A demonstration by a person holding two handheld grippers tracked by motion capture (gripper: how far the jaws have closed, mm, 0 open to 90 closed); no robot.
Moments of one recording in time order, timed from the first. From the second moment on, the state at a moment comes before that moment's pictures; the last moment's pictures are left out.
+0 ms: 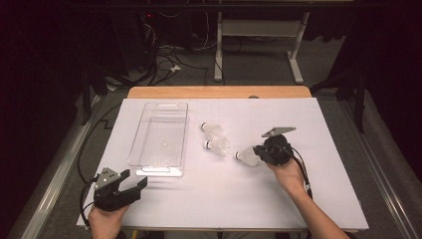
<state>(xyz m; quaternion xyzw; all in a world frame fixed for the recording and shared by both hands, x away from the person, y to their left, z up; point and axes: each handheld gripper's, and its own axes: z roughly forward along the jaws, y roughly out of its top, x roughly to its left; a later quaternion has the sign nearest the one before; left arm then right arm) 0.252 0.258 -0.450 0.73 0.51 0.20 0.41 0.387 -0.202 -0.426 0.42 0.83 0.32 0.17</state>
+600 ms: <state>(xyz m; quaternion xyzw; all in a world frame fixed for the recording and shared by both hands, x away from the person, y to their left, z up) 0.253 0.263 -0.451 0.73 0.52 0.21 0.40 0.396 -0.207 -0.435 0.44 0.83 0.31 0.16</state>
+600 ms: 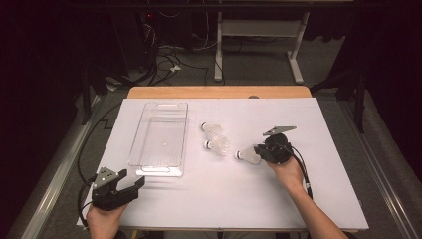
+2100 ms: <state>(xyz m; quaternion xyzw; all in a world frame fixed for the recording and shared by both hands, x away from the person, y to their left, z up) 0.254 0.260 -0.451 0.73 0.51 0.20 0.40 0.394 -0.219 -0.441 0.46 0.81 0.32 0.16</state>
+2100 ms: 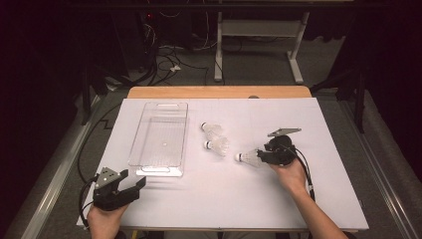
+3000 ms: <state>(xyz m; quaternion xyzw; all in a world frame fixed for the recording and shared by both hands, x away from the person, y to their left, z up) 0.254 0.261 -0.452 0.73 0.52 0.20 0.40 0.369 -0.238 -0.436 0.48 0.78 0.35 0.16</state>
